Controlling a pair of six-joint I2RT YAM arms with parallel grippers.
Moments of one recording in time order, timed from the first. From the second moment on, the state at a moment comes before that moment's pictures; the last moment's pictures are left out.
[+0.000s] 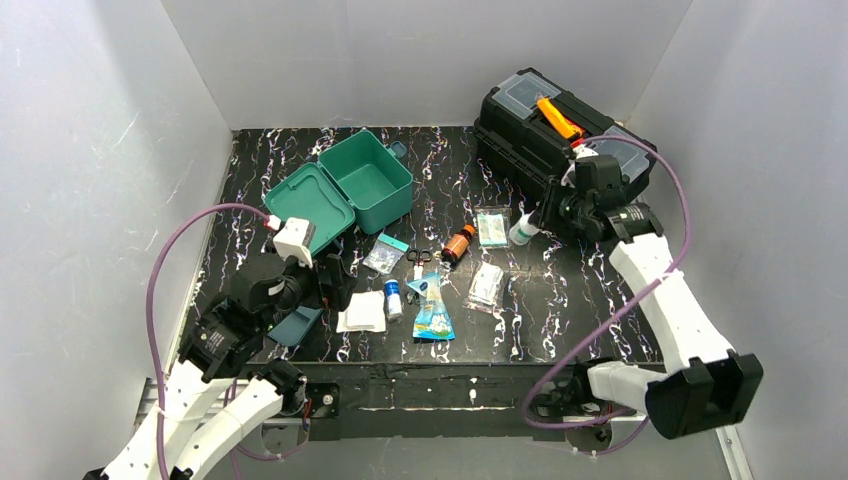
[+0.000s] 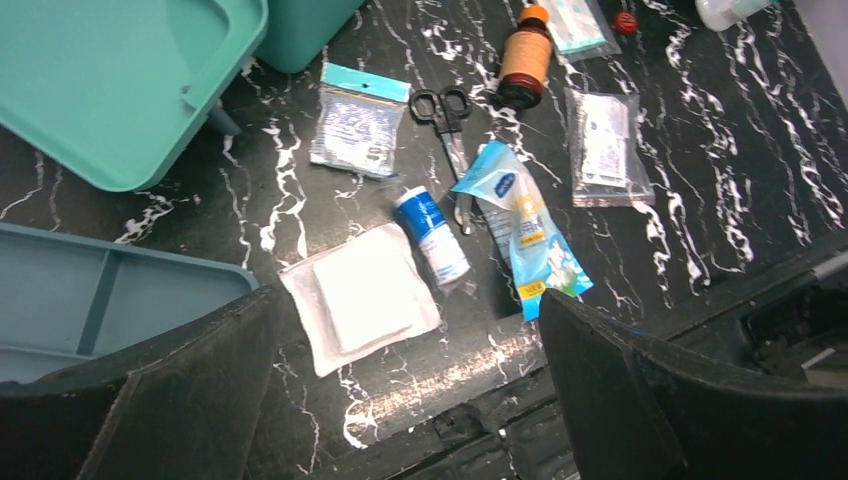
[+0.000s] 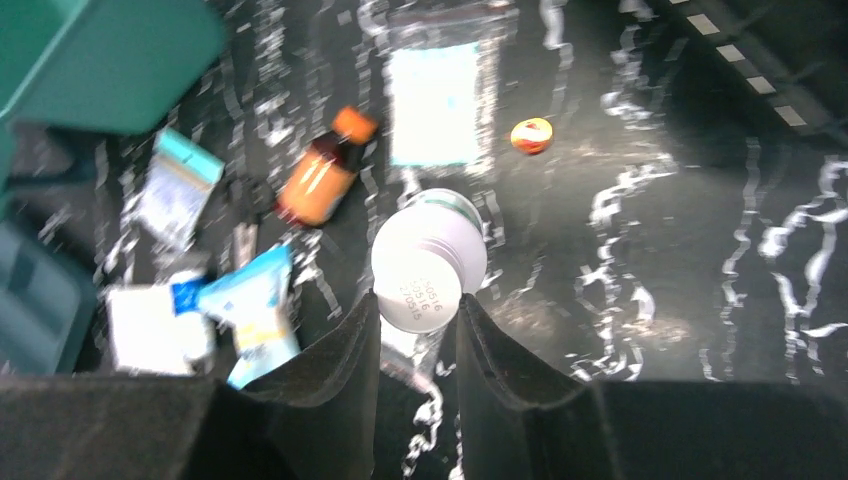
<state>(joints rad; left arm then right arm) -0.58 0.54 0.86 -0.80 -0.10 -0.31 0.23 1.21 1.17 -0.72 -0.06 0.37</state>
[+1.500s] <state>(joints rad) -0.58 0.64 0.96 -0.73 0.82 -0.33 0.94 1.21 1.25 -0.44 -0.78 0.65</state>
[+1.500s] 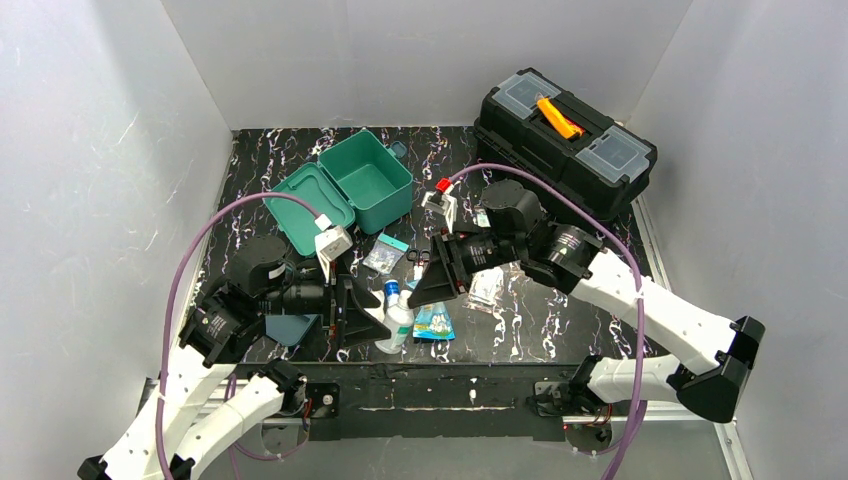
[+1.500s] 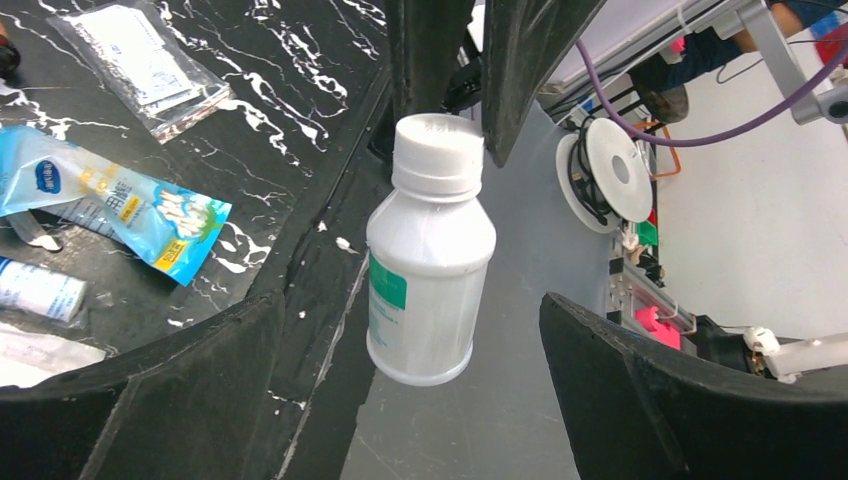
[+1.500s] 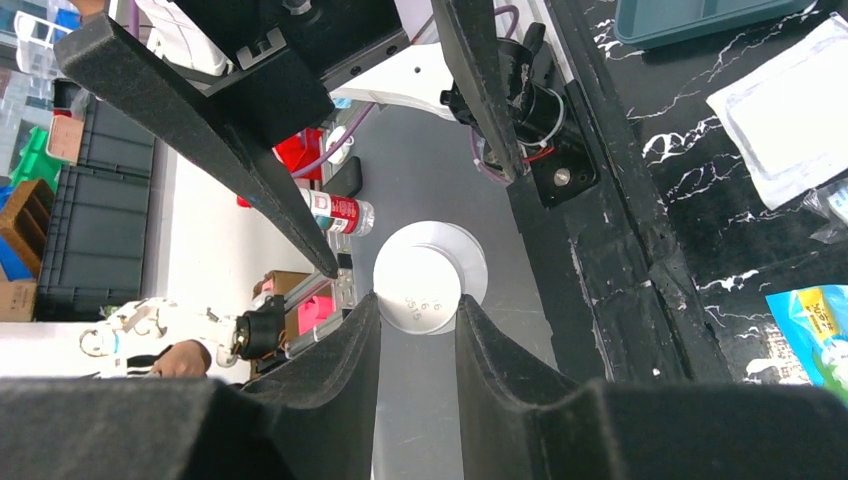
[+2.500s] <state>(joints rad) -0.58 0.63 0.92 -0.69 0.93 -0.39 1.00 1.22 1.25 -0.30 -0.71 0.70</state>
